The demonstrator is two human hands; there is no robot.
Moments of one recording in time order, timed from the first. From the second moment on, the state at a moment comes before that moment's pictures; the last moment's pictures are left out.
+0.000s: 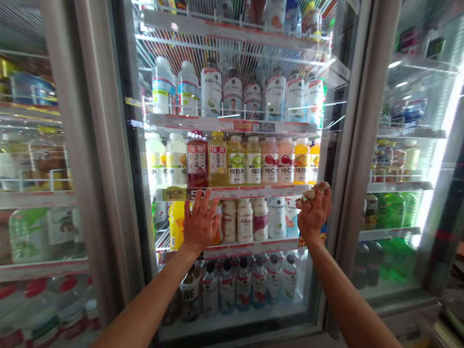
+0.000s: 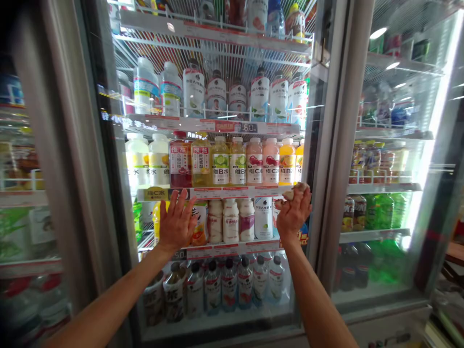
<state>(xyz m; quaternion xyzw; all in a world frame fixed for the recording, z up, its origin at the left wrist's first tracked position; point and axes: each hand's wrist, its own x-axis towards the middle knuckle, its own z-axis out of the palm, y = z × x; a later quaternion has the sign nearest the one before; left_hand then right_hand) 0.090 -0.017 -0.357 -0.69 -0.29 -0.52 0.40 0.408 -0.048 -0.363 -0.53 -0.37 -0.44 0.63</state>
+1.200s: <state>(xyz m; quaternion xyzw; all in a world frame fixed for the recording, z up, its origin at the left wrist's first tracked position) 0.089 -0.009 -0.359 -0.69 -0.29 -0.53 0.39 0.332 -0.046 -0.421 -0.46 -0.52 -0.45 0.56</state>
